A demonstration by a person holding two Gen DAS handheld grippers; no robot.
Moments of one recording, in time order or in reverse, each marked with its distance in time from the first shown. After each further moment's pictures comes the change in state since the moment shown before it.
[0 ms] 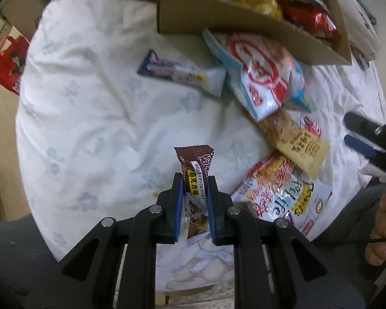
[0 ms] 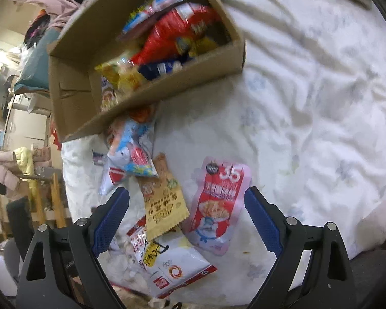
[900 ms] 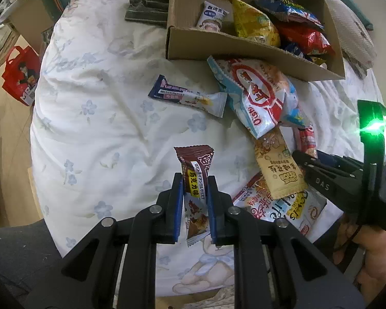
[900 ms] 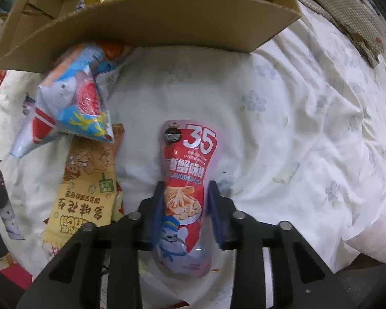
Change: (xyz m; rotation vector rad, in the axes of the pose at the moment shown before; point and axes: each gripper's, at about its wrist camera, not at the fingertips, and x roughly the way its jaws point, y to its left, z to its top) left arm -0.024 0.005 -0.001 0.000 -0.086 0.015; right arm 0.070 0.038 -0.021 -0.257 0.024 -0.411
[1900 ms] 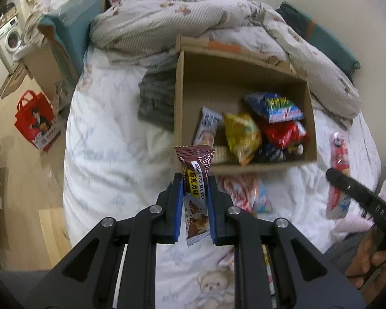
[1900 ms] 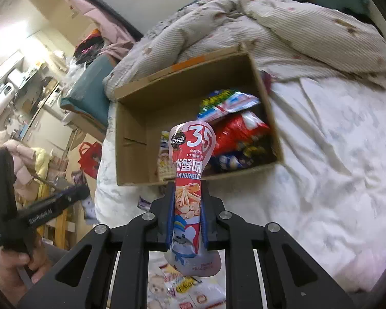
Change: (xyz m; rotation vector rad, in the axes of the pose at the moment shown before) left arm -0.104 0.003 0.081 0.007 -0.300 0.002; right arm -0.152 -0.045 0.037 0.083 -0.405 0.446
